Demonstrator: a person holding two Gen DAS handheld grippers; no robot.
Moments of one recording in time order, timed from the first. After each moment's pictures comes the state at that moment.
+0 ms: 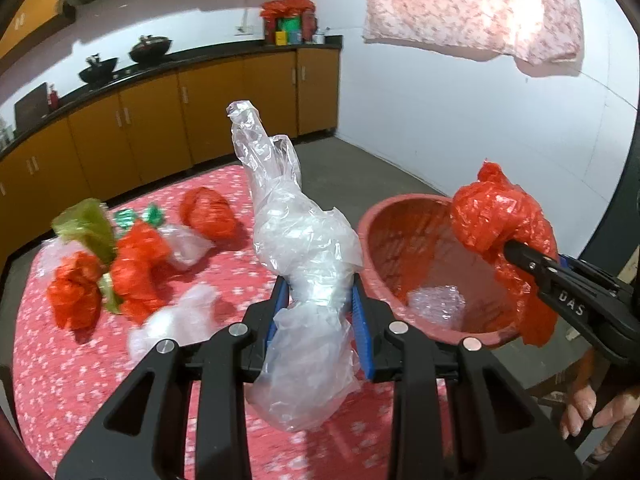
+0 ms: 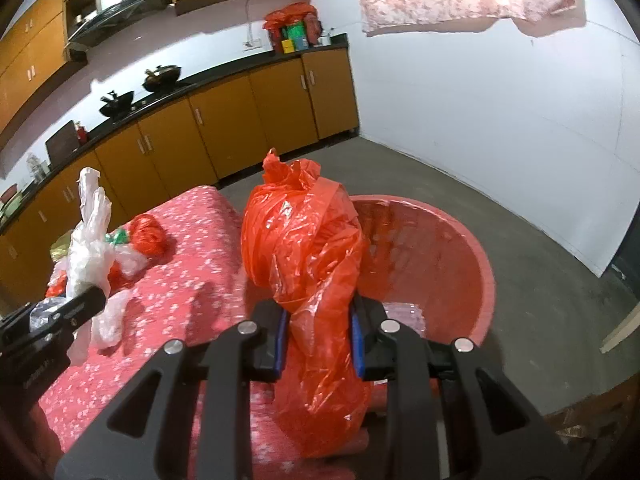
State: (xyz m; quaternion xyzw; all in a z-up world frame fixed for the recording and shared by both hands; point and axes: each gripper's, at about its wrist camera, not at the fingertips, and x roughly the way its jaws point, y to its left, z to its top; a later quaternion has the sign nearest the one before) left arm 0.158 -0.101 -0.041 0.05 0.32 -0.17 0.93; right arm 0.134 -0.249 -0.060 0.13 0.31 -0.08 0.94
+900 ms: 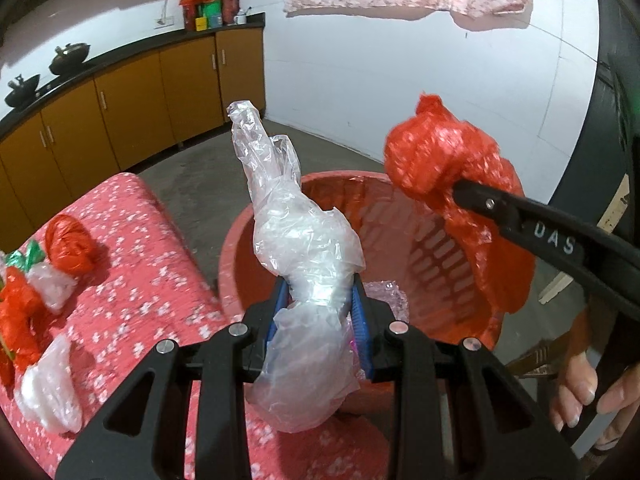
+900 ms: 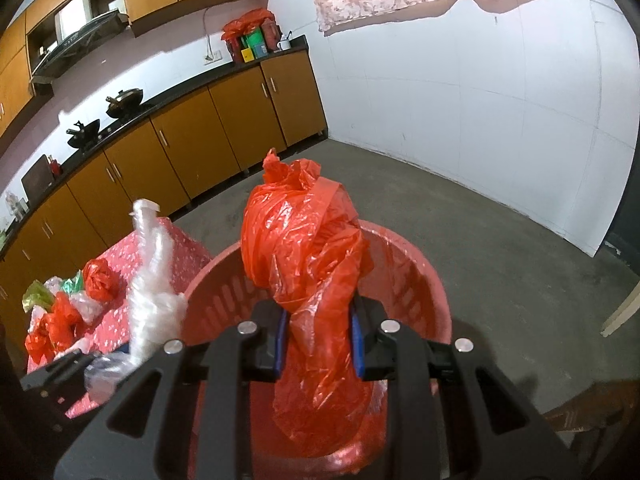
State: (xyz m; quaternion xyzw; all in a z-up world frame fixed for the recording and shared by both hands) left arm 0.191 -0.207 -0.077 0.09 0.35 -0.28 0.89; right arm 0.166 -0.321 -0.075 0.17 0.30 -0.12 0.93
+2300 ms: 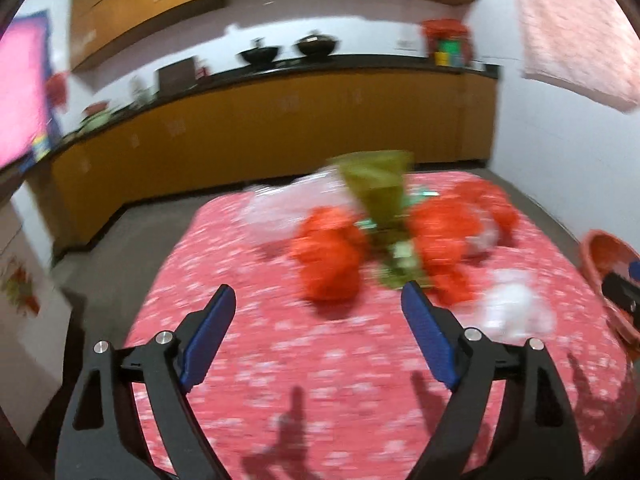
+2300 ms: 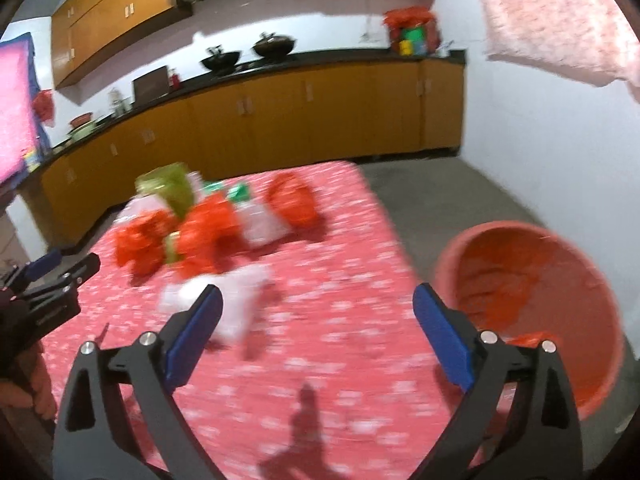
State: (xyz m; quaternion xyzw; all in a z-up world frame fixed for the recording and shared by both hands) left arm 0.150 0.131 -0.057 0.01 0.29 0.11 0.95; right arm 0.182 -0.068 -0.072 0.04 0.31 0.10 0.95
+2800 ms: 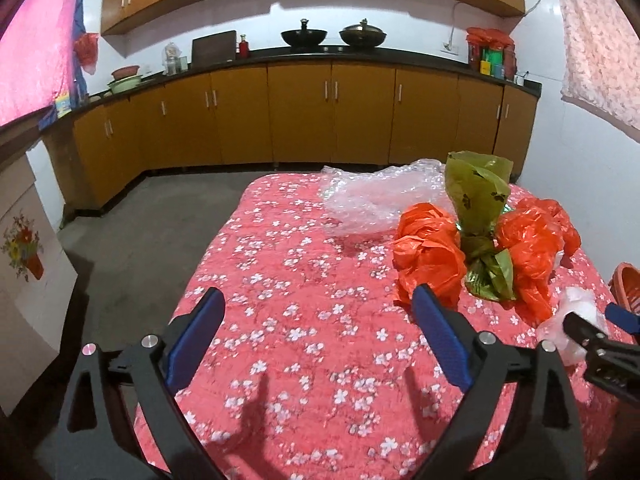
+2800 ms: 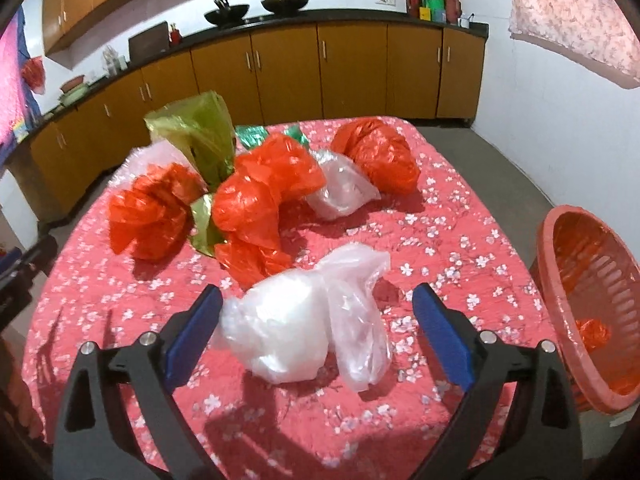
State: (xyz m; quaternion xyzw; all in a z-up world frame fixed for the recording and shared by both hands) left arm 0.157 0.195 -0.066 -0.04 0.30 0.14 0.94; right arm 0.224 0.026 -0.111 0.00 0.37 0.07 0.93
